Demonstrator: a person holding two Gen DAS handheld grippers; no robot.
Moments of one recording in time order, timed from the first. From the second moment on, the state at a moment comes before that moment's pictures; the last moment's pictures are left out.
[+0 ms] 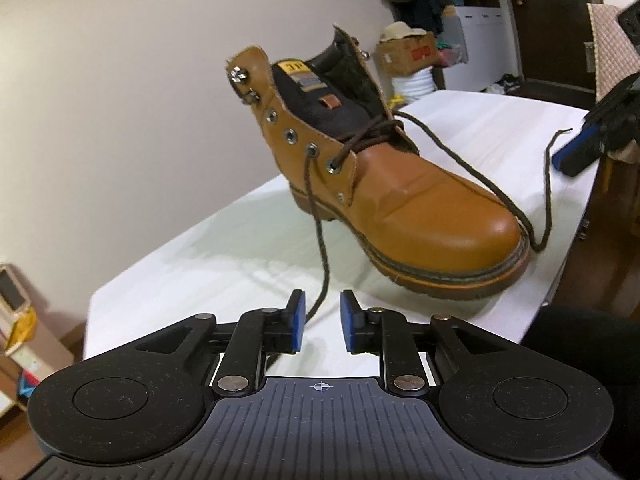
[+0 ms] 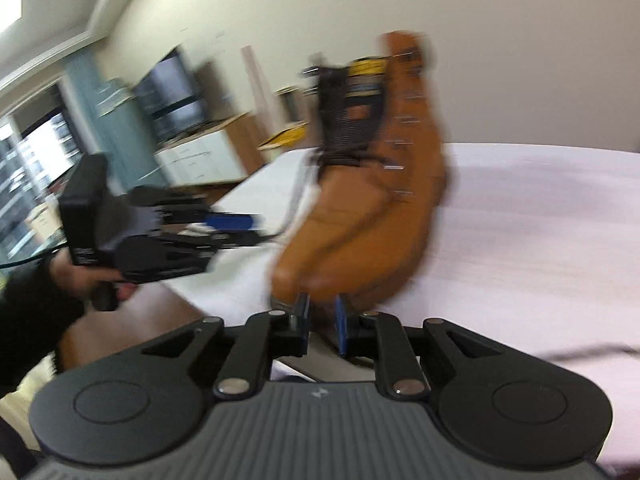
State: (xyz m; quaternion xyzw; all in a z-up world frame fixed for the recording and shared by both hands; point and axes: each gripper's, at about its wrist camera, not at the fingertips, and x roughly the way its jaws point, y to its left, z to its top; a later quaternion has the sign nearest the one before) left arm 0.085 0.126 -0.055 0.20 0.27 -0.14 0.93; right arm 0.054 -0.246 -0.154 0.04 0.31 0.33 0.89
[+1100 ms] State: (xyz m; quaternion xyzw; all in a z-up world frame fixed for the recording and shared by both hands) left arm 0.226 -0.131 -0.079 0.28 0.29 -0.41 0.82; right arm 0.012 -0.412 -0.166 0.16 0.22 0.06 0.96
